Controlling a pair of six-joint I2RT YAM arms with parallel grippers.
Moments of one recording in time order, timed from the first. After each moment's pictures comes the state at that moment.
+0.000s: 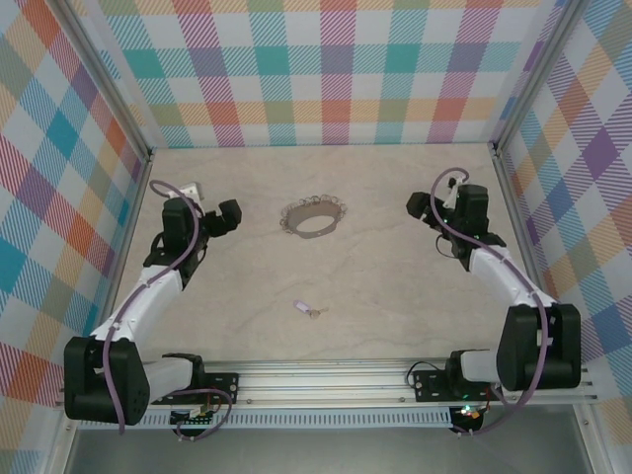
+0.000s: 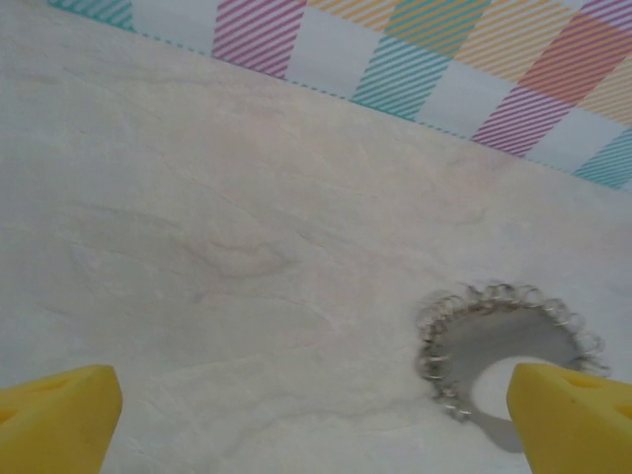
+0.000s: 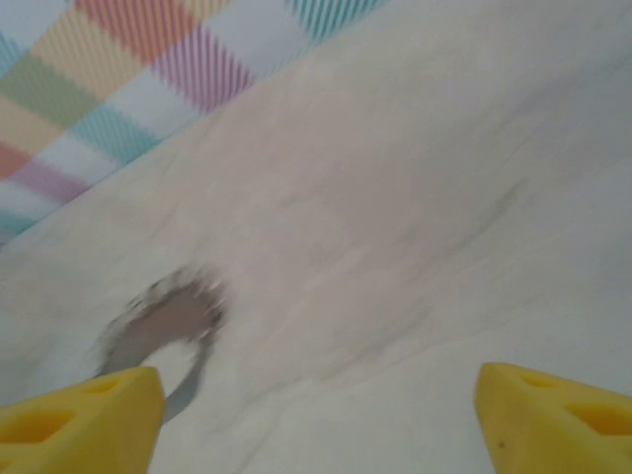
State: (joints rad) left arm -0.10 1.17 0.74 -0.04 0.03 -0.40; right arm 0.06 1.34 0.81 -0.05 -0.28 0.53
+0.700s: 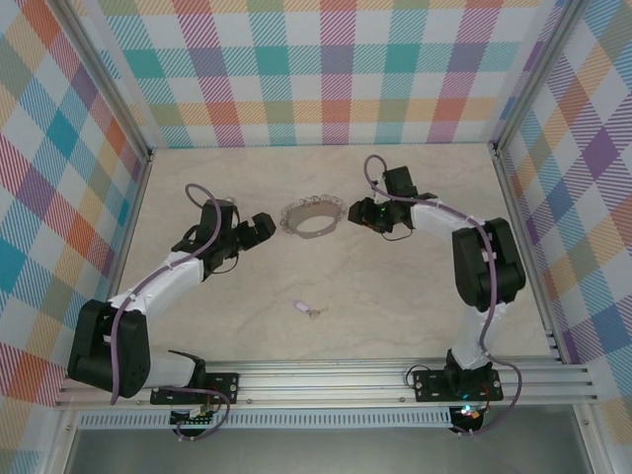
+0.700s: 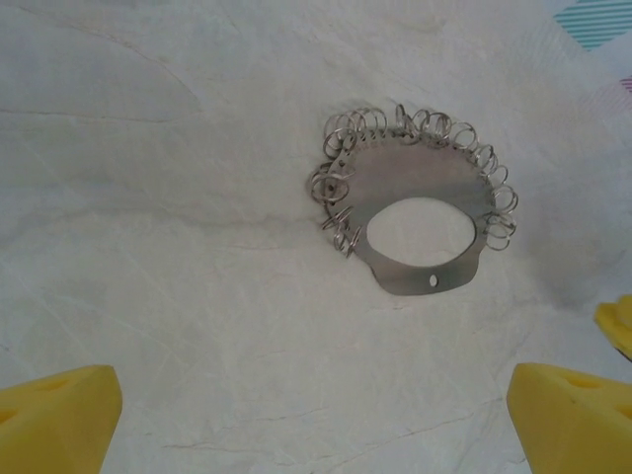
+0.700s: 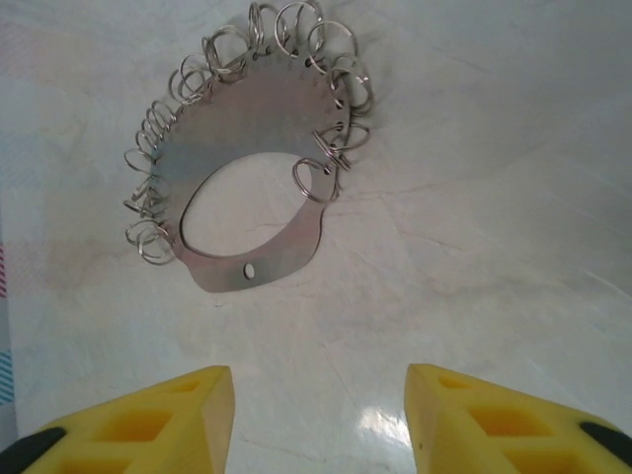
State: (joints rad) left arm -0.29 1.34 0.81 -0.20 0.11 -0.70; right arm 0.34 1.90 1.27 -0.31 -0.46 0.54
